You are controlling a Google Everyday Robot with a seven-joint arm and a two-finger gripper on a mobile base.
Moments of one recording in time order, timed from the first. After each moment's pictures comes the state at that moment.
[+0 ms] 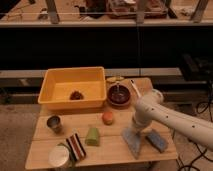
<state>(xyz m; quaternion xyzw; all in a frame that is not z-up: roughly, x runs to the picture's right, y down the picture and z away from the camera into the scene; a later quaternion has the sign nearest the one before) 0.180 0.202 0.785 -0.19 -0.27 -0.75 0.57</state>
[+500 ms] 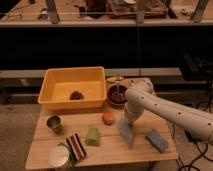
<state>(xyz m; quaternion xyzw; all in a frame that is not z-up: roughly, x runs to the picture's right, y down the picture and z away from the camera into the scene) 0.129 0.170 0.801 -0.18 -0.28 -0.76 0.56</state>
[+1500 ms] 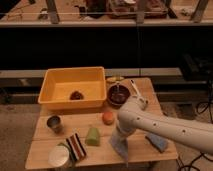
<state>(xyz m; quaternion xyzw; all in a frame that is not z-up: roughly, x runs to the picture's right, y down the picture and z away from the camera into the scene) 0.096 0.241 0.740 -0.14 -0.30 -0.81 0.48</state>
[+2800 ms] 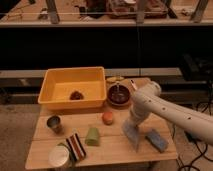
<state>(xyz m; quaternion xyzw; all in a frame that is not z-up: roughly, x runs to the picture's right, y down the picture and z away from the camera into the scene) 0.148 0.179 0.783 -0.18 -0.27 -0.76 0.56</state>
